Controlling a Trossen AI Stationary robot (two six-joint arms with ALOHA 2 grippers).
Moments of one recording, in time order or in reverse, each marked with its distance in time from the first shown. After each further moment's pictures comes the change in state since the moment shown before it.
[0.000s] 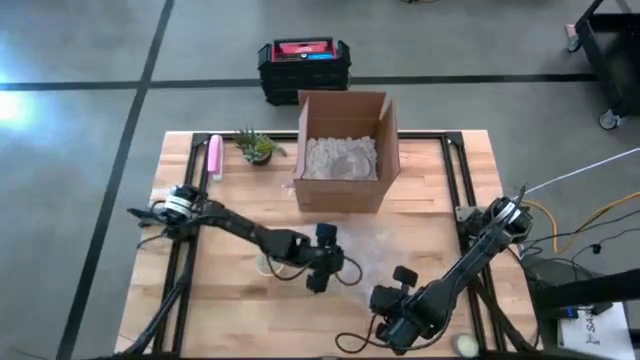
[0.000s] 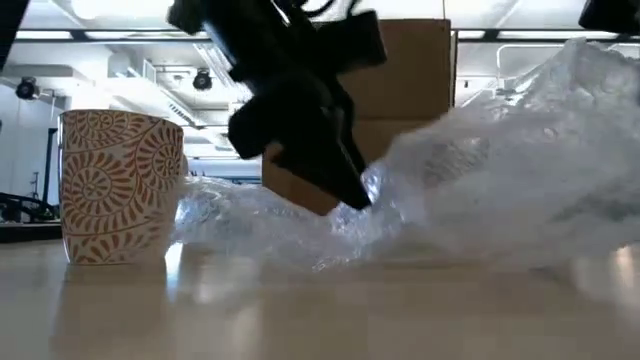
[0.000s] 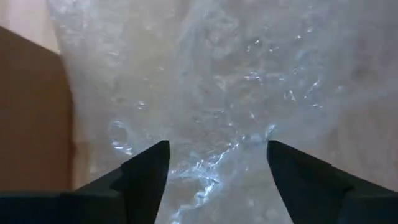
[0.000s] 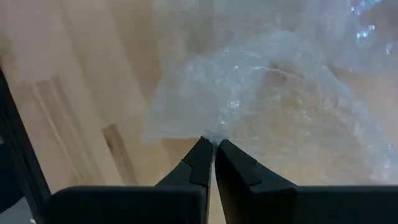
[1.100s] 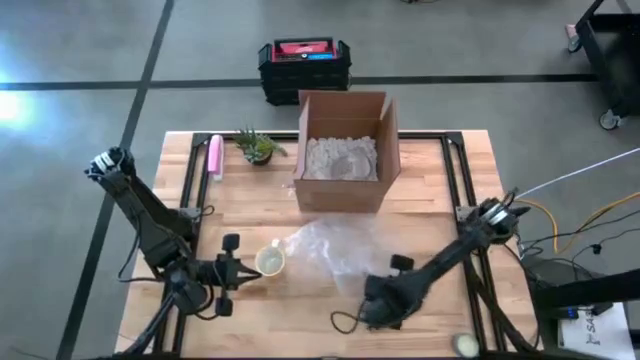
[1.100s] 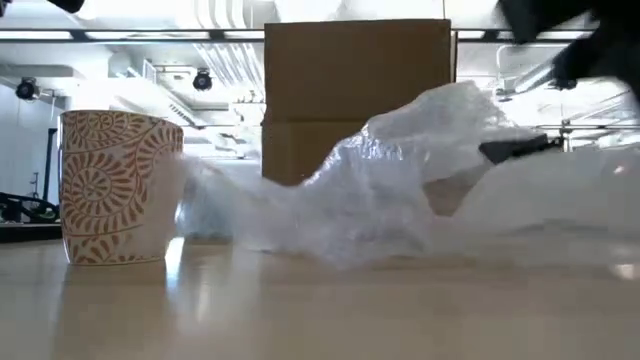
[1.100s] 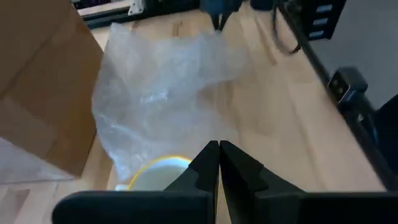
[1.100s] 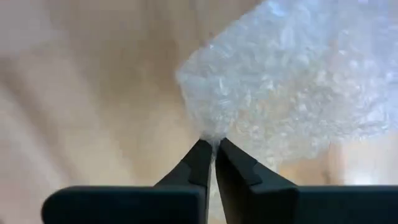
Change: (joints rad) left arm -0.598 -0.819 -0.488 -0.122 -0.485 -0.551; right arm -0.088 0.011 0.000 -0.152 -0.245 -0.127
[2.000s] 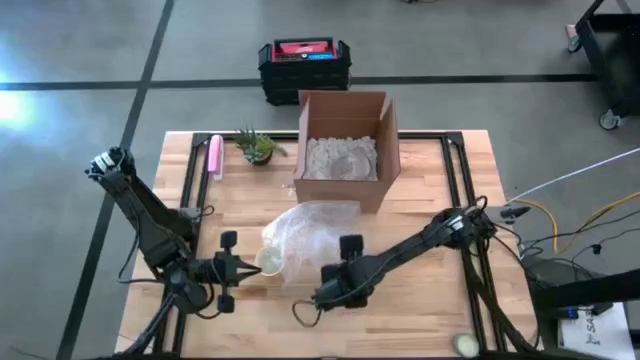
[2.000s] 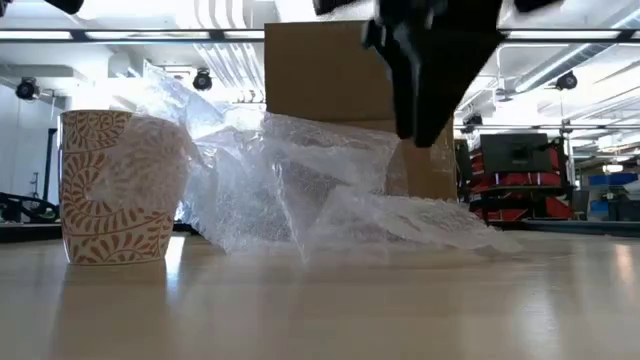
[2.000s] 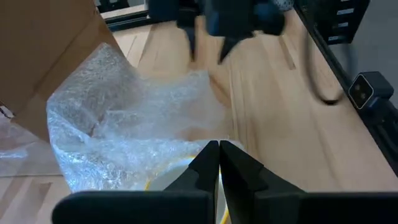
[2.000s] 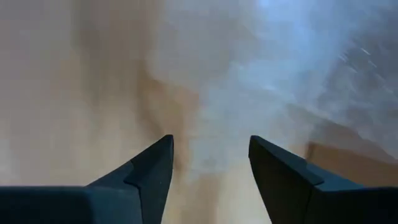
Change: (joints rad) left arm -0.020 -0.003 0.000 -0.078 -0.060 -0.055; right arm -0.269 0.319 0.496 -0.211 0.258 -0.593
